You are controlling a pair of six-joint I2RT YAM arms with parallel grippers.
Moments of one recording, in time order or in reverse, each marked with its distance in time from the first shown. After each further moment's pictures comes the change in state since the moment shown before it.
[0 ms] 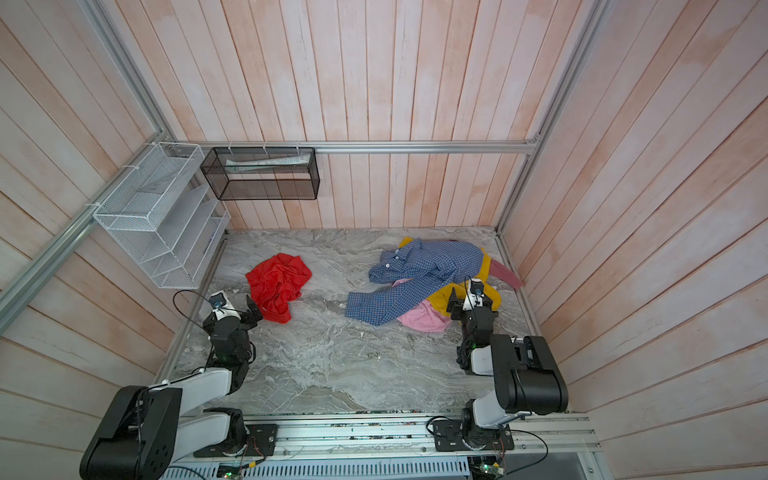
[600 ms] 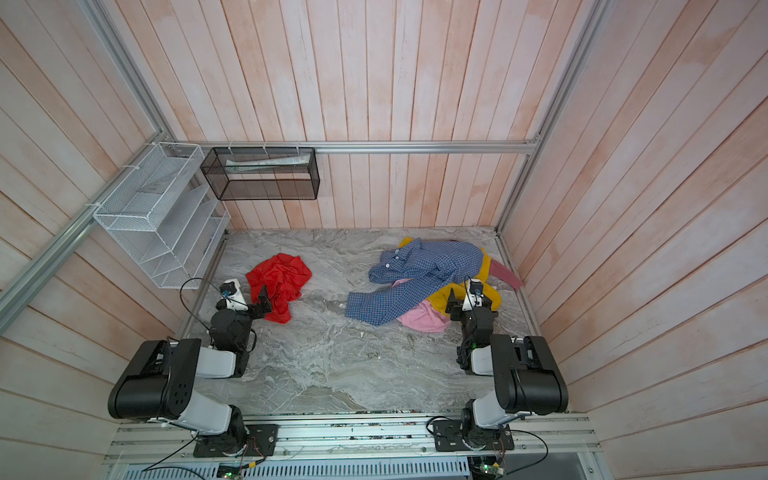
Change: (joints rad) left arm 0.094 0.285 0.114 0.261 0.431 0.040; right arm 0.000 0.000 0.000 -0.010 -0.018 0.004
